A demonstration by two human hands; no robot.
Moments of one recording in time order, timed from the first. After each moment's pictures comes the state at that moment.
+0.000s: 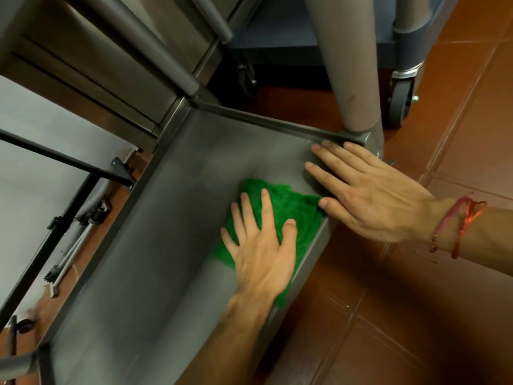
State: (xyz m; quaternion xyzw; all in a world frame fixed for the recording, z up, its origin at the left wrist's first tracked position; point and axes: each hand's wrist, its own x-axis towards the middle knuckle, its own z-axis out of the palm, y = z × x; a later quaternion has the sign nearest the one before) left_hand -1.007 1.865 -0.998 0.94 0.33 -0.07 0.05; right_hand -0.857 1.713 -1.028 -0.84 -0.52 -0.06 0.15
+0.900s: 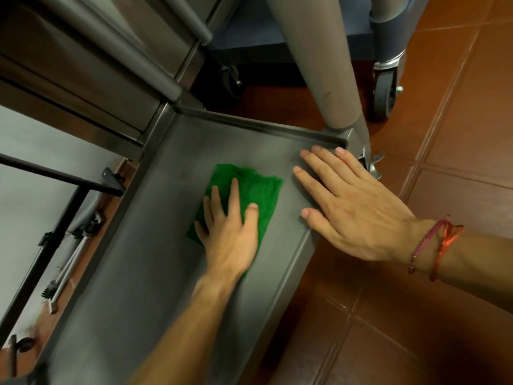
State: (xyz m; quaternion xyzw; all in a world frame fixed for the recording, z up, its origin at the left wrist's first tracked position) left_hand -0.983 1.911 -0.995 0.93 0.35 -0.07 0.07; right_hand -0.882 1.716 -1.036 -0.86 -0.47 -0.06 0.19
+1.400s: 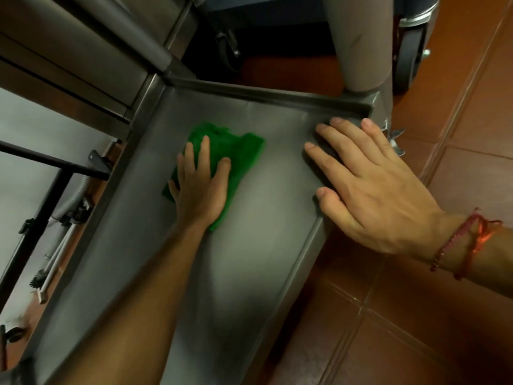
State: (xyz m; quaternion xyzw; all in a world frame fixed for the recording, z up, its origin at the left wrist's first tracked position) left_hand -0.949 1.995 -1.004 0.94 0.34 -0.01 0.06; right_hand -0.890 1.726 -1.046 -0.86 -0.43 -0.10 0.25
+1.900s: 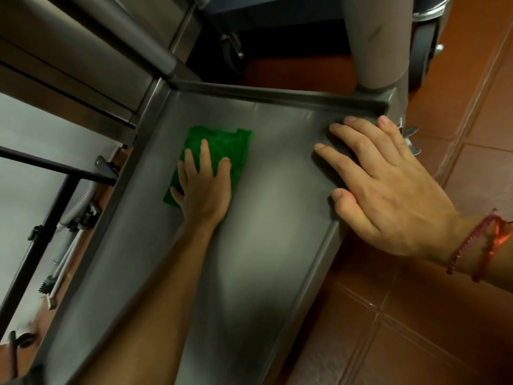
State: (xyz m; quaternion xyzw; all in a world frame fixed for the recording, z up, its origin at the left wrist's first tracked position) left_hand -0.943 1.998 -1.003 0.92 0.39 0.00 0.07; right_hand -0.892 1.731 -1.049 -0.87 -0.41 -0.11 0.26
